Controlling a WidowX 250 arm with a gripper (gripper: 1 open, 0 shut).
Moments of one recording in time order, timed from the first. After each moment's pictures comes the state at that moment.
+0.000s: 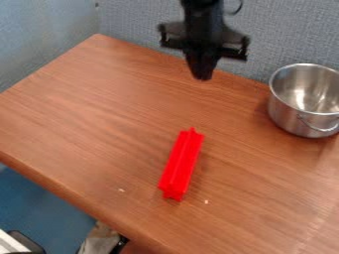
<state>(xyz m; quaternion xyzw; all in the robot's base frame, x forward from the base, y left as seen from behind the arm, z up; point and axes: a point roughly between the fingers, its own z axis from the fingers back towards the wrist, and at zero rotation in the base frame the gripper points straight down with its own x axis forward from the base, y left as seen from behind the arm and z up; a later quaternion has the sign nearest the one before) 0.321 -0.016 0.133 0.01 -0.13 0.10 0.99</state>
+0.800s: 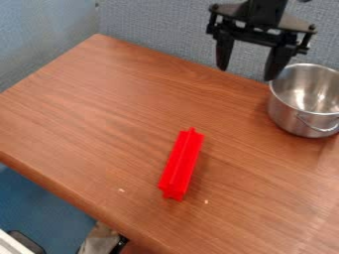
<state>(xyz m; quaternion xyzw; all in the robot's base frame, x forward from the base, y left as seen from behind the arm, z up) 0.315 -0.065 0.150 0.08 -0.05 0.16 0.98</state>
